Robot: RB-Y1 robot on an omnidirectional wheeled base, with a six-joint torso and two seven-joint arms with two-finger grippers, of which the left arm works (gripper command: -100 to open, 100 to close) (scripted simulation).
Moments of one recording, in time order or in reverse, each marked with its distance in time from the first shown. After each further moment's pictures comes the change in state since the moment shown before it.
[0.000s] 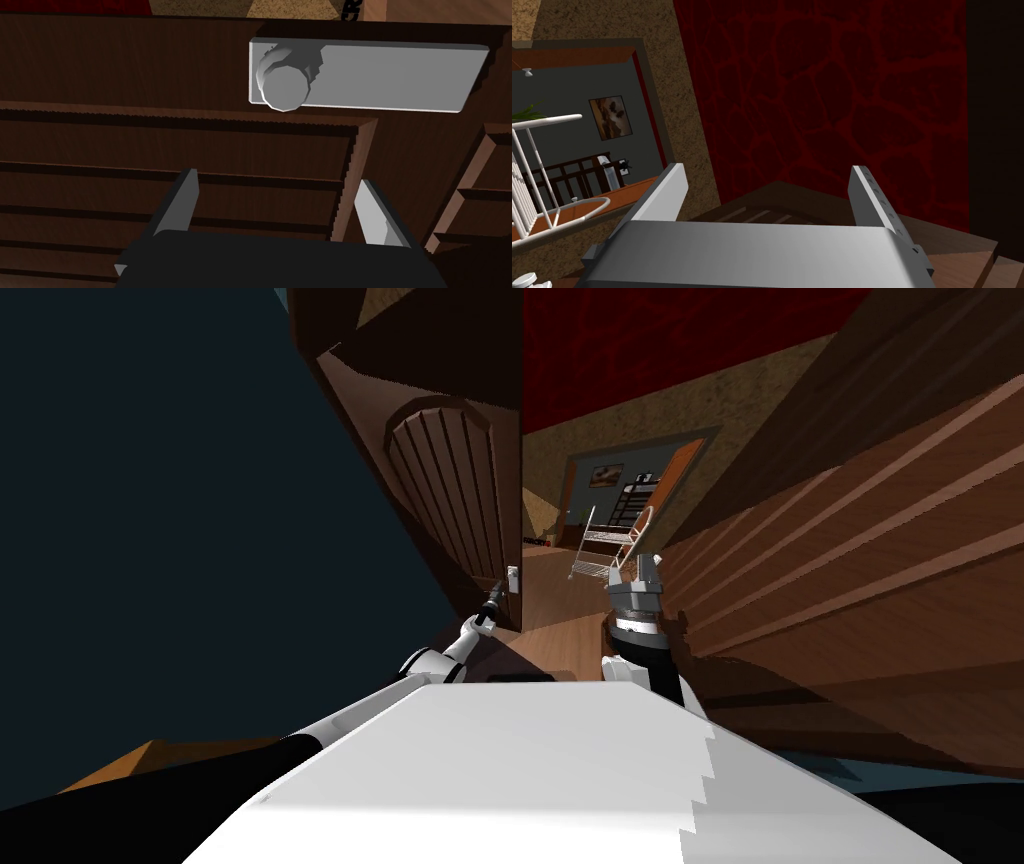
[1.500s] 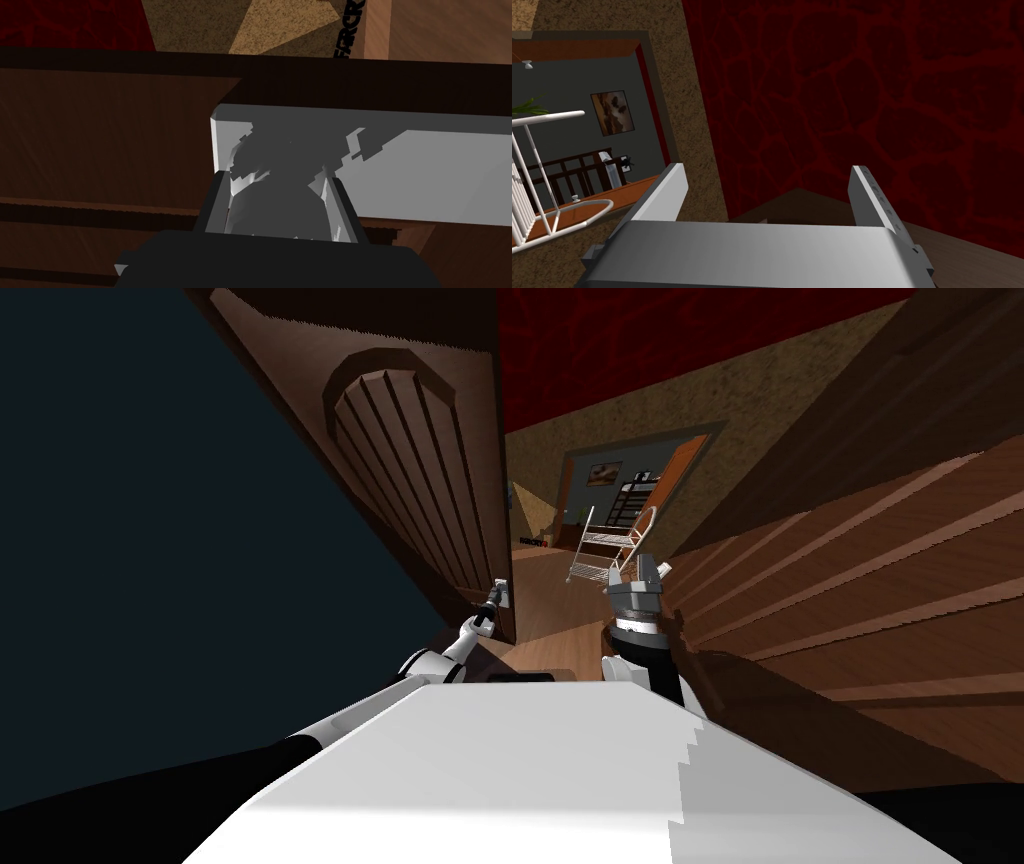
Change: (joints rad) arm 0.009 0.002 0.017 0.004 0.003 -0.016 -0.016
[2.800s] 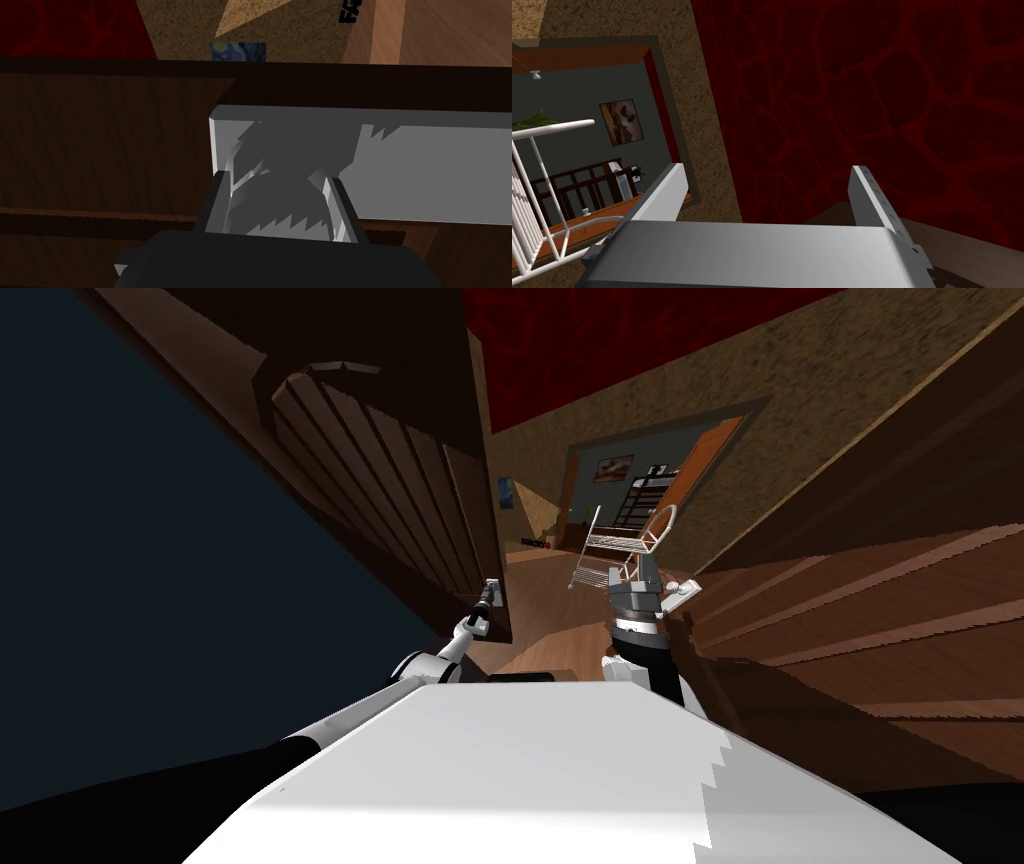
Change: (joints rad) arm 0.017 0.033 0.074 -0.017 0.028 0.018 -0.029
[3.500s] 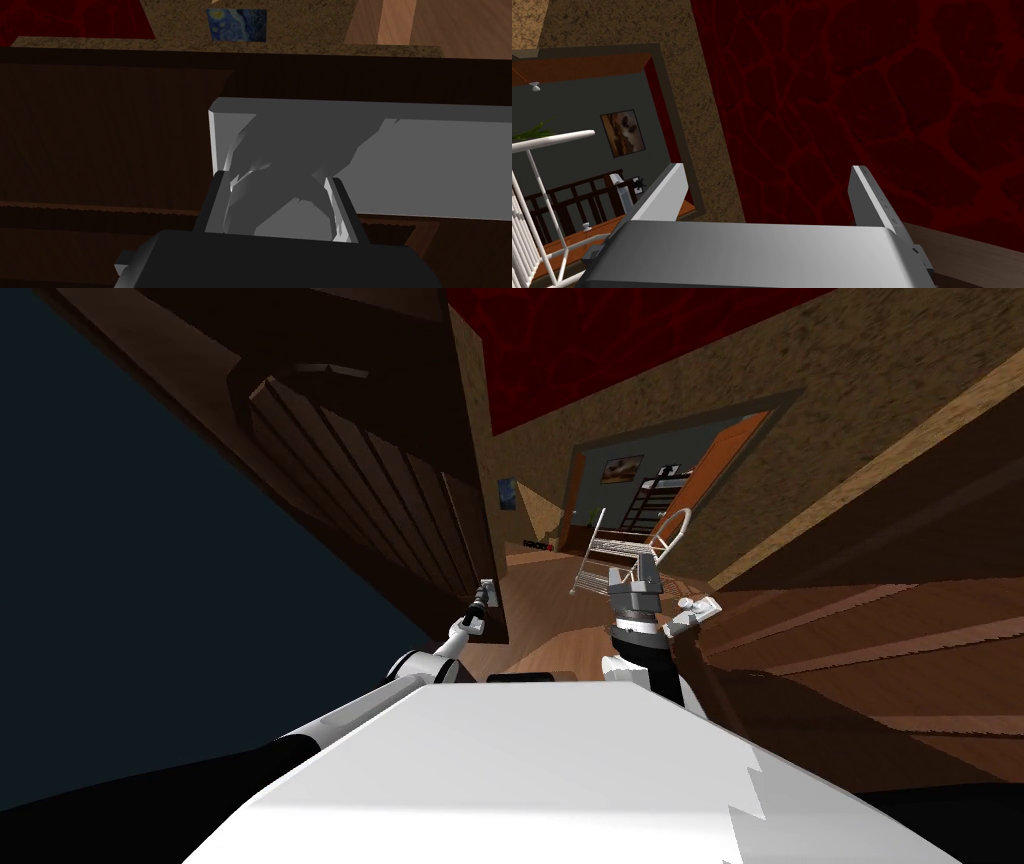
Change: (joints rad) arm -0.014 0.027 0.057 0.050 0.023 -0.016 -0.013
